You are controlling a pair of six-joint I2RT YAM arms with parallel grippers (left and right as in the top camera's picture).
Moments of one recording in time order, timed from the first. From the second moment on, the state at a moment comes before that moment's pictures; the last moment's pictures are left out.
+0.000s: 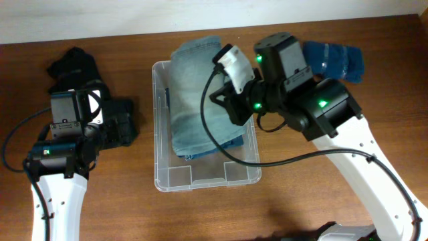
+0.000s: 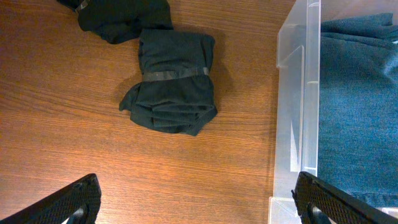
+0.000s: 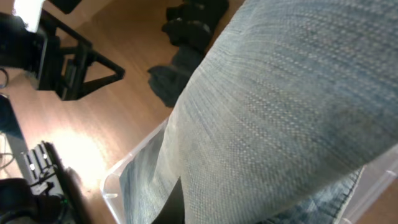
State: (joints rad) left arm 0.02 1.24 1.24 -0.98 -0.05 -0.07; right arm 0.50 1.49 1.70 -0.95 -0.42 -0.08
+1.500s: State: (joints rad) left arm 0.02 1.24 1.24 -1.00 -0.05 -0.08; right arm 0.62 1.62 1.72 -1.04 -0.09 0.19
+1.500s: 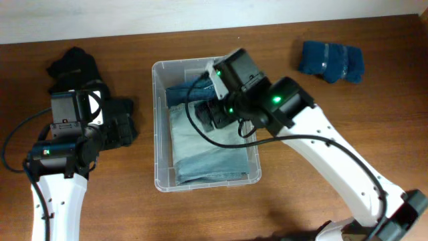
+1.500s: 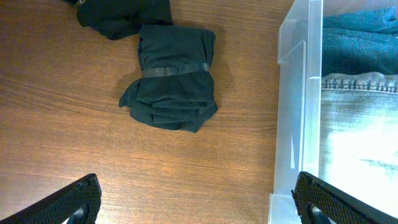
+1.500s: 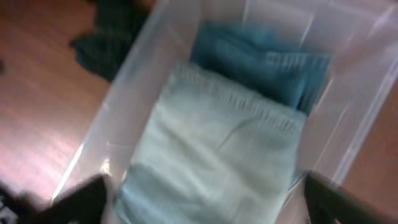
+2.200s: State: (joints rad) left arm 0.02 1.24 1.24 -1.00 -0.05 -0.07; right arm 0.62 2.07 1.63 -1.04 -0.03 0.16
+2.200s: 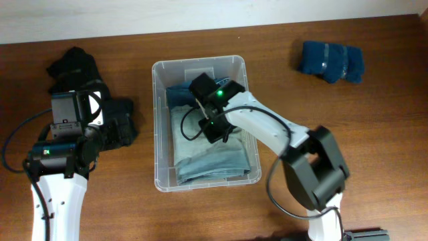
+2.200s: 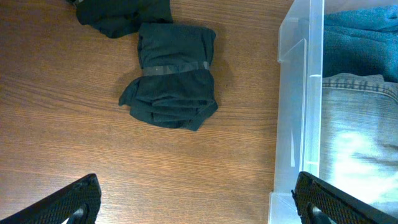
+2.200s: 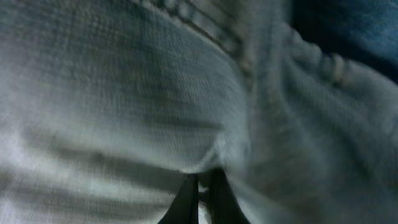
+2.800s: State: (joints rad) left arm 0.02 1.24 1.24 -1.00 -0.05 -0.08; right arm 0.62 1.93 1.68 -1.19 -0.07 0.17
